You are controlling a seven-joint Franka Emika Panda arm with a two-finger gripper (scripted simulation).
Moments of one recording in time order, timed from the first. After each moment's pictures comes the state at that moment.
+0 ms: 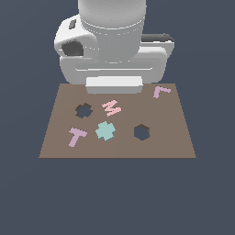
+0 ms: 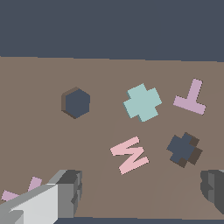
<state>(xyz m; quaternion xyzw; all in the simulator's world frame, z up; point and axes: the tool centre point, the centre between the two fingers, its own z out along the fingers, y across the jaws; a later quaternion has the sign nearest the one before) 0.003 -0.007 0.165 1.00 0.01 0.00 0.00</state>
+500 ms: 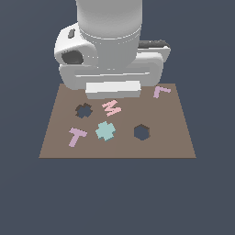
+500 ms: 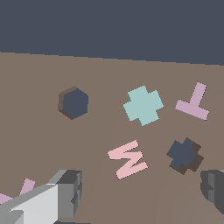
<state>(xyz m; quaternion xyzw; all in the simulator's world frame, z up) 0.007 -0.011 0.156 1.00 0.03 0.00 0.00</state>
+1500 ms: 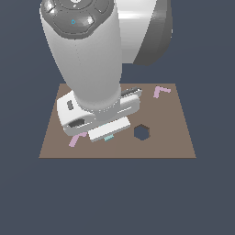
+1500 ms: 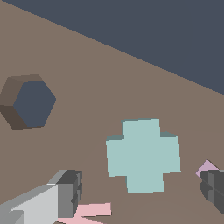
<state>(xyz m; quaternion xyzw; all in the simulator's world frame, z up) 0.055 -0.037 0.065 0.98 0.20 0.00 0.00</state>
